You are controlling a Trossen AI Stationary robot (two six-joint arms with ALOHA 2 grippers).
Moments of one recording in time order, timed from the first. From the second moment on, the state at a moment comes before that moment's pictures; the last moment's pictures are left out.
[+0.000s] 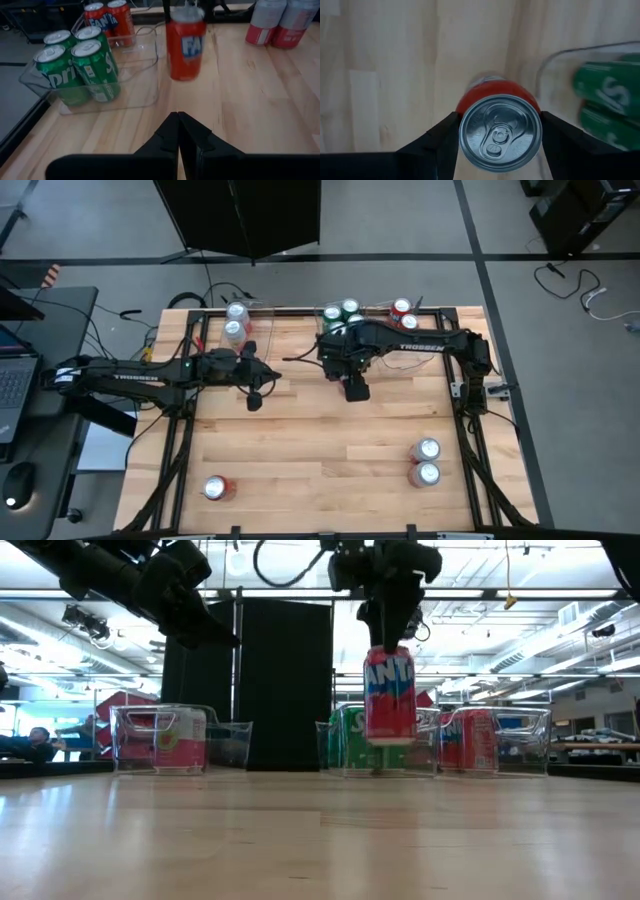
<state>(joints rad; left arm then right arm) 0.12 0.91 0.52 0.00 -0.08 0.05 -0.12 1.93 1.89 -1.38 0.01 -0.20</state>
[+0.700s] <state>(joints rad) 0.12 0.91 0.52 -0.03 -0.08 0.05 -0.46 1.92 2.19 -1.55 0.13 -0.42</state>
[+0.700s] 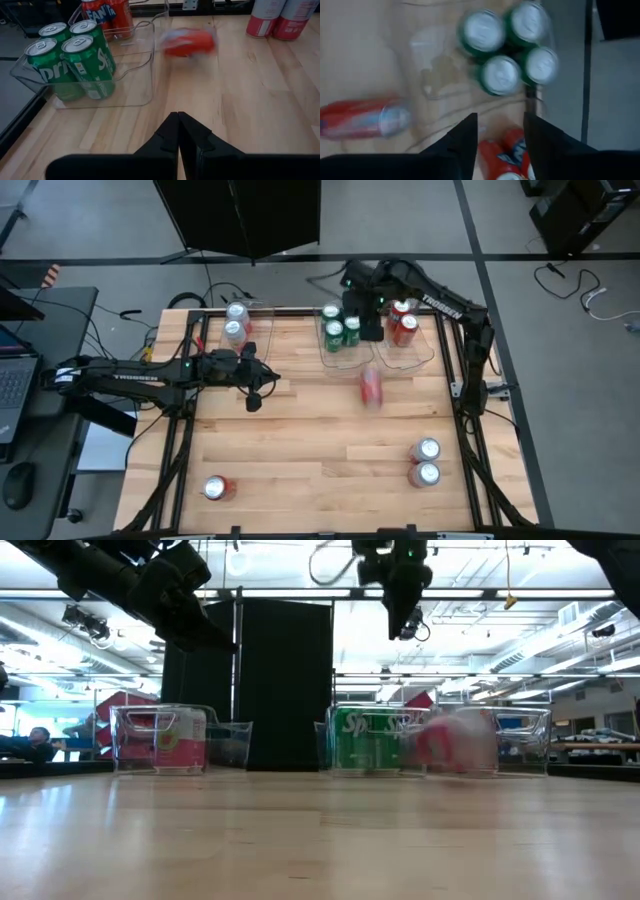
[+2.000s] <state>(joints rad) 0.12 0.91 0.52 -0.06 -0.04 0.01 -0.11 1.78 1.78 -1.57 0.00 0.55</state>
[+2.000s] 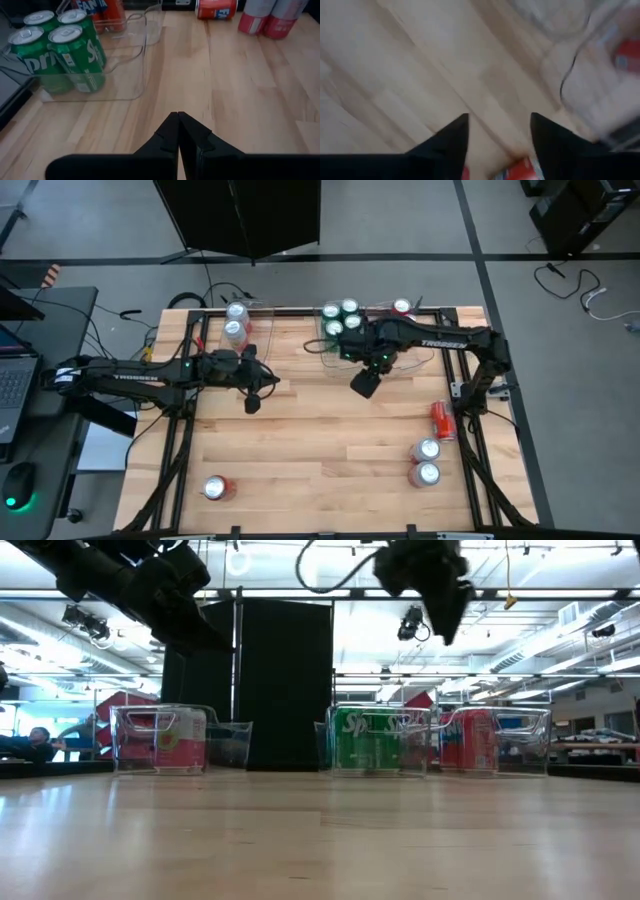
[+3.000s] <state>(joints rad) 0.12 0.91 0.52 -0.10 -0.04 0.01 -0.03 1.56 0.89 -1.55 -0.13 1.15</state>
